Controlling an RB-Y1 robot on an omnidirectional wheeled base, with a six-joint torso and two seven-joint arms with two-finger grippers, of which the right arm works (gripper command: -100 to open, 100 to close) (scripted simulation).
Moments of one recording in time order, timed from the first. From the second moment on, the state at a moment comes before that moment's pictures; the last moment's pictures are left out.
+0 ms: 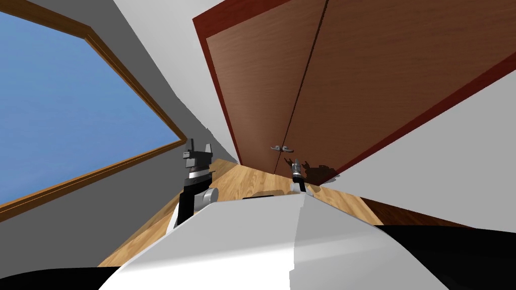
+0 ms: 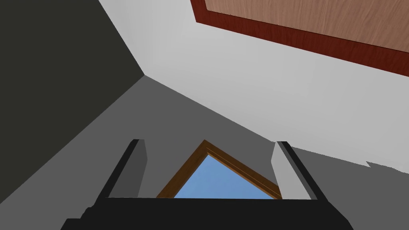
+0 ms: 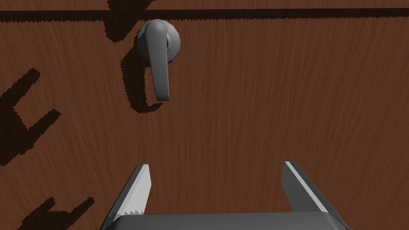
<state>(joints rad) -0.11 -0.18 -0.30 -0.70 -0.16 -0.83 -0.01</state>
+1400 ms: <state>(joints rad) -0.16 -0.21 -0.36 -0.52 -0.17 -0.84 -0.02</state>
